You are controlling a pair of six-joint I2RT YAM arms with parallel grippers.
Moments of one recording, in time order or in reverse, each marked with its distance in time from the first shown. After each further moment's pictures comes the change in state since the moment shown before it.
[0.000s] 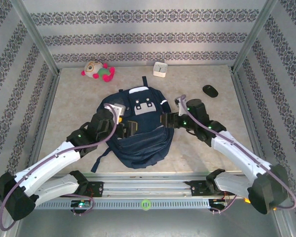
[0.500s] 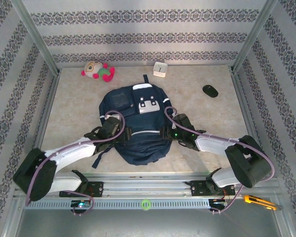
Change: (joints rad) left arm 0.058 0.348 -0.200 0.284 -0.032 -0.185; right arm 0.037 0.284 -0.254 0.381 0.140 0.186
